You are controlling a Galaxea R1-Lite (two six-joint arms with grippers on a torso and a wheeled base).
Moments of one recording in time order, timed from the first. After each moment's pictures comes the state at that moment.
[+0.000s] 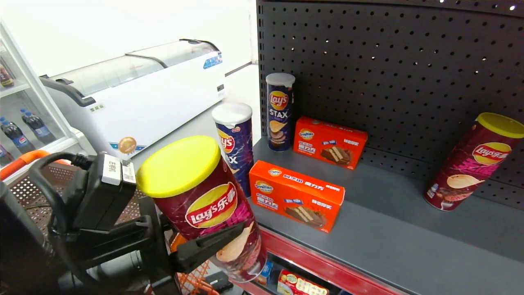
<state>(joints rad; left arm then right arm) -0.67 1.33 -0.39 -0.91 -0.31 0.04 0.00 0.00 0.00 0.00 0.00 0.00</state>
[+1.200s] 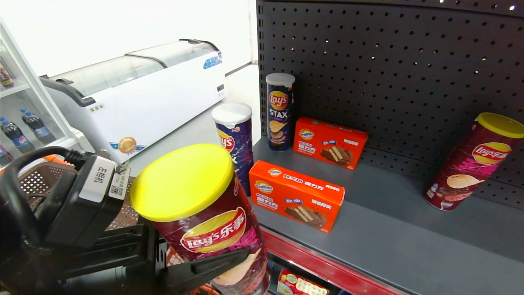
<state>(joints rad) -0.68 1.28 -0.47 -0.71 -0.49 0.12 0.00 0.00 0.00 0.00 0.00 0.00</state>
